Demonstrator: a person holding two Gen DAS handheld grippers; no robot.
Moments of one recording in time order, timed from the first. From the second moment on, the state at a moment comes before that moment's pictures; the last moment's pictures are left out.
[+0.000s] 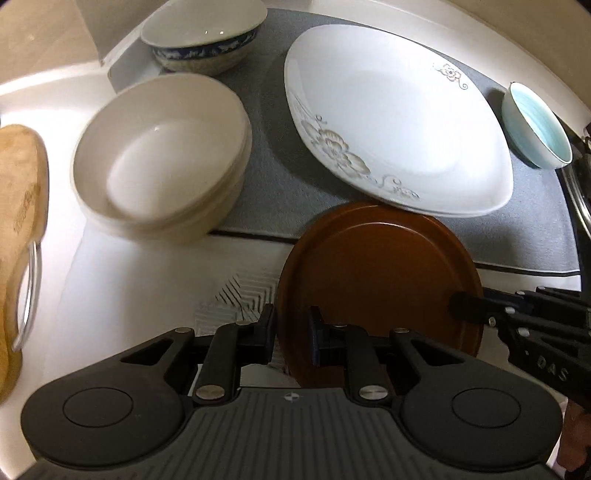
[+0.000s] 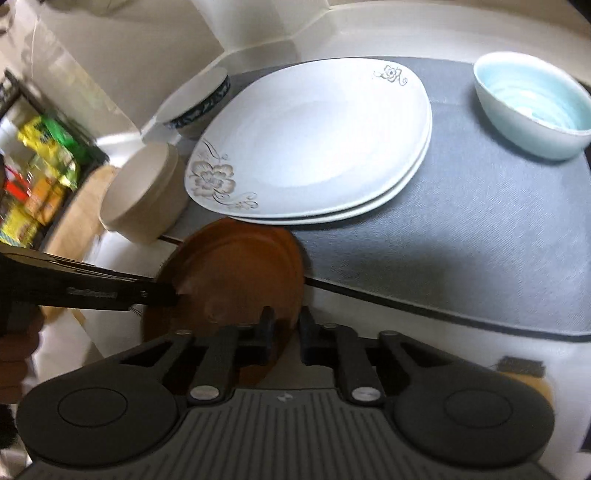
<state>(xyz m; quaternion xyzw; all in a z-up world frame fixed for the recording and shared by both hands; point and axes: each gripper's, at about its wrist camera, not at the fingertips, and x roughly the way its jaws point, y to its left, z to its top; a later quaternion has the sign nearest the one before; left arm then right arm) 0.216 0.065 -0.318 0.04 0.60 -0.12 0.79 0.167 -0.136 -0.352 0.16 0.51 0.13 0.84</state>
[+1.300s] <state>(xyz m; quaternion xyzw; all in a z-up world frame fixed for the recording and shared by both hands) 0.257 0.079 -0.175 -0.13 0.51 -0.18 0.83 0.205 -0.192 -0.192 0.19 0.39 0.12 0.90</state>
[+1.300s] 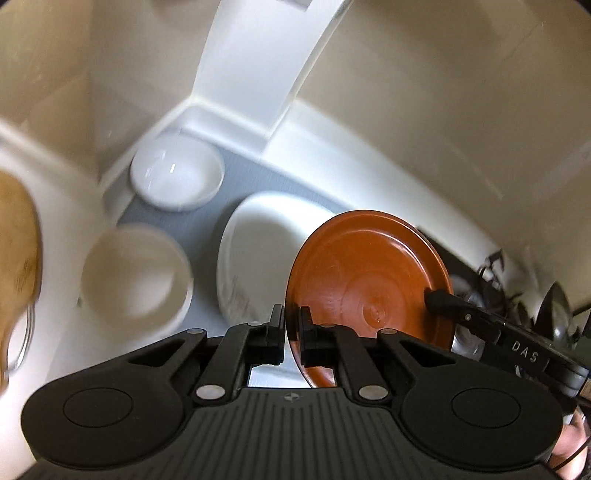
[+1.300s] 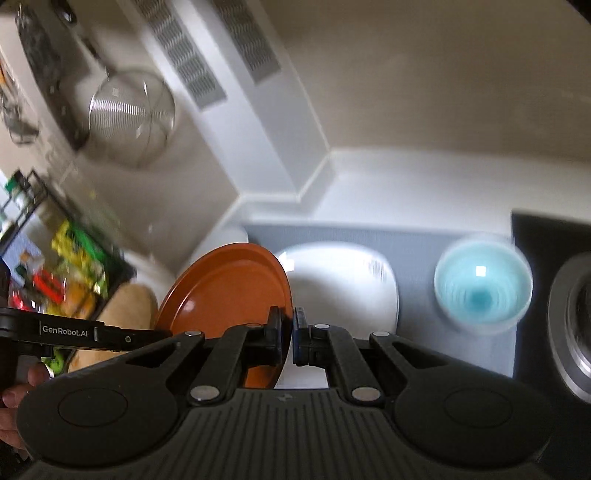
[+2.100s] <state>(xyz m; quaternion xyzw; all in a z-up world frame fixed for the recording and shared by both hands) 0.348 0.064 -0.246 -0.14 0.54 -0.16 0.82 0.281 -0.188 -0.260 0.19 0.43 0.07 0.88</state>
